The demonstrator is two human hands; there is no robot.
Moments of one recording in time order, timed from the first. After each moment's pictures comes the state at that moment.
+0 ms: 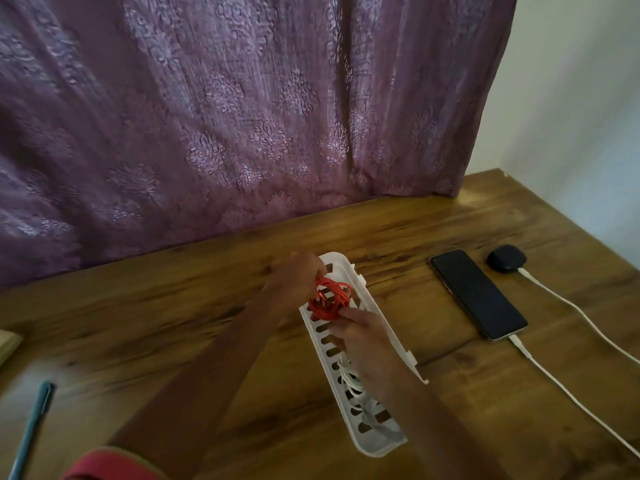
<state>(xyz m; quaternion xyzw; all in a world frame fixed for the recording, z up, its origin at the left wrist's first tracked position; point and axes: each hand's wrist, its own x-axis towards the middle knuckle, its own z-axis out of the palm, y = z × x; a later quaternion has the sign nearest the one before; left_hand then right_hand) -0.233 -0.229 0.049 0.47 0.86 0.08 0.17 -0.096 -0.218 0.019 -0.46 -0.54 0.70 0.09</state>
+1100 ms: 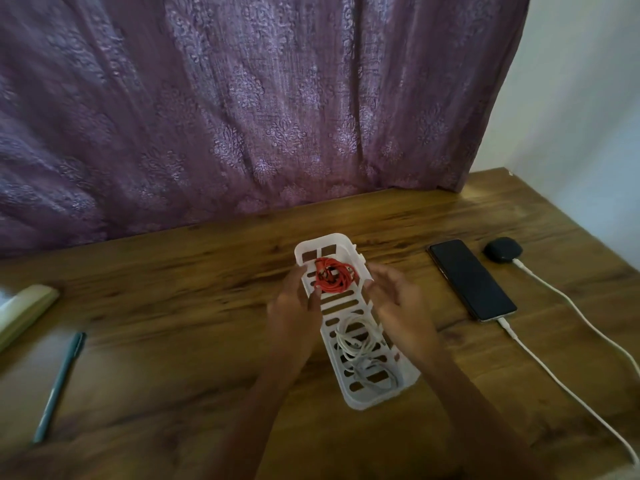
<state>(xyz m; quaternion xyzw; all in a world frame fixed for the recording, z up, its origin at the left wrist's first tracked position) -0.145 -0.309 0.035 0.25 0.85 0.45 0.11 -0.042 -0.207 0.053 -0.37 -0.71 0.57 0.19</state>
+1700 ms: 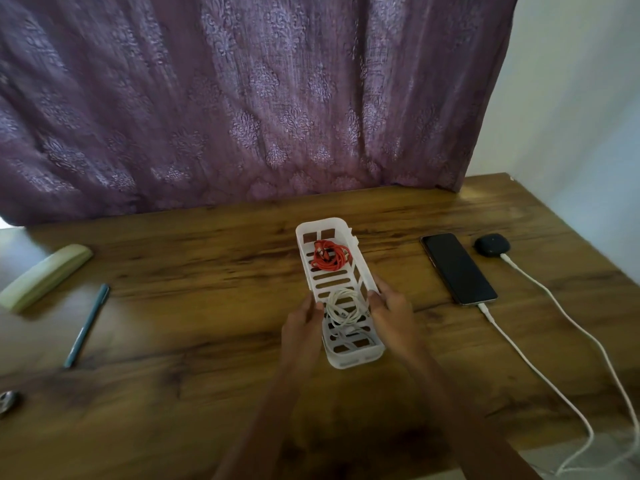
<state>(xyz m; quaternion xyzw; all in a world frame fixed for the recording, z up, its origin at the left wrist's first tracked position) -0.067 -0.334 0.019 0.12 0.76 0.58 0.27 0.000 -0.215 0.023 -0.34 -0.76 0.54 0.15</state>
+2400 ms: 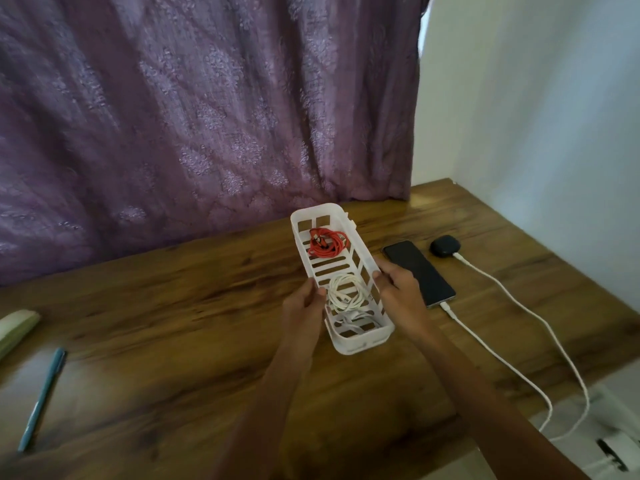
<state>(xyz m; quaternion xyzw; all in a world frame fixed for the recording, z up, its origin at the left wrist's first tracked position) -0.074 -0.293 0.060 0.16 0.69 0.64 0.31 0.014 -0.176 0.066 -0.35 -0.75 0.51 0.24</state>
